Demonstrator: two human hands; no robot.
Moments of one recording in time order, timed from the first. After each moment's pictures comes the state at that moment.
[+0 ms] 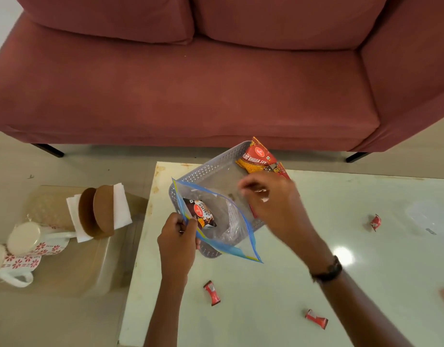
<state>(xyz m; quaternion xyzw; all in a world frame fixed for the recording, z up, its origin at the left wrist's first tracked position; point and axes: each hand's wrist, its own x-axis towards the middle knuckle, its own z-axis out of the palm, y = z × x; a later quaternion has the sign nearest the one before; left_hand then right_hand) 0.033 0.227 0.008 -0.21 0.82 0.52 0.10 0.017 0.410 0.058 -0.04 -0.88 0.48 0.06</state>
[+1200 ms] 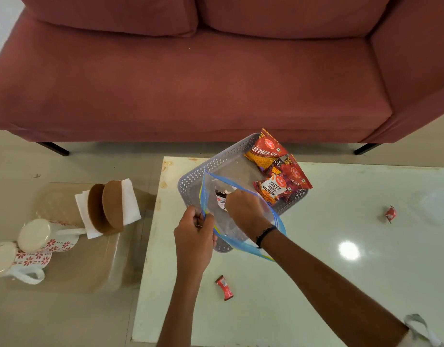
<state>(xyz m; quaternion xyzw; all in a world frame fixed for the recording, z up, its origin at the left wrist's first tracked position) 0.036 0.224 0.004 -0.18 0.81 0.55 0.12 -0.013 0.348 -0.055 0.07 -0.98 0.04 -0.19</state>
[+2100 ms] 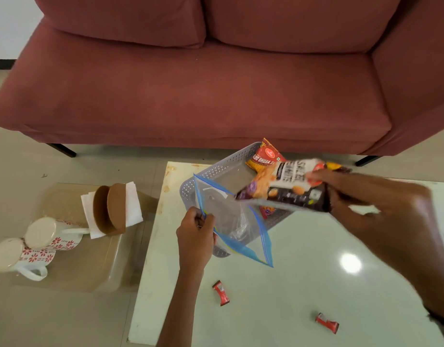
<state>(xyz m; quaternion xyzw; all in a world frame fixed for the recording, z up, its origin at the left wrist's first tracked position) 0.029 0.231 0.005 -0.21 0.81 0.53 0.11 0.066 0.457 0.144 0.08 -0.93 0.29 0.23</state>
